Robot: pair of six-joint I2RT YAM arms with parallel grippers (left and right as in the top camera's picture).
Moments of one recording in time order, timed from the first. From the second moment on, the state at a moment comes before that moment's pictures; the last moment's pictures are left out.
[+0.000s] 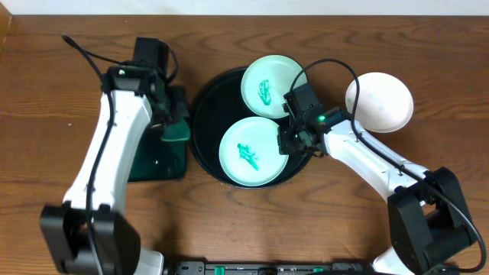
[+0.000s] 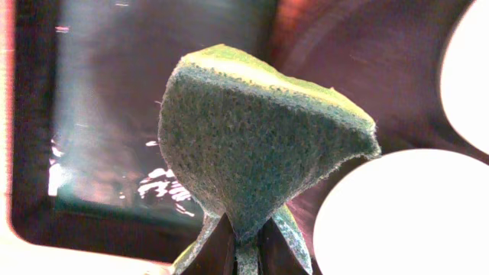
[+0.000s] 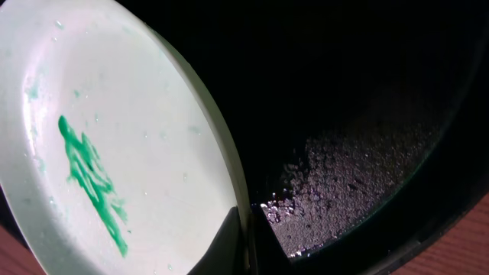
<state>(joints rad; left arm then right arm) -0.10 1.64 1.46 -1.14 0.01 -0.38 0.51 1.76 1.14 -0.64 -0.15 0.43</state>
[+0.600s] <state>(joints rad) -0.29 1.66 1.46 -1.10 0.14 -0.38 0.51 1.82 1.10 -0.56 -0.16 0.52</state>
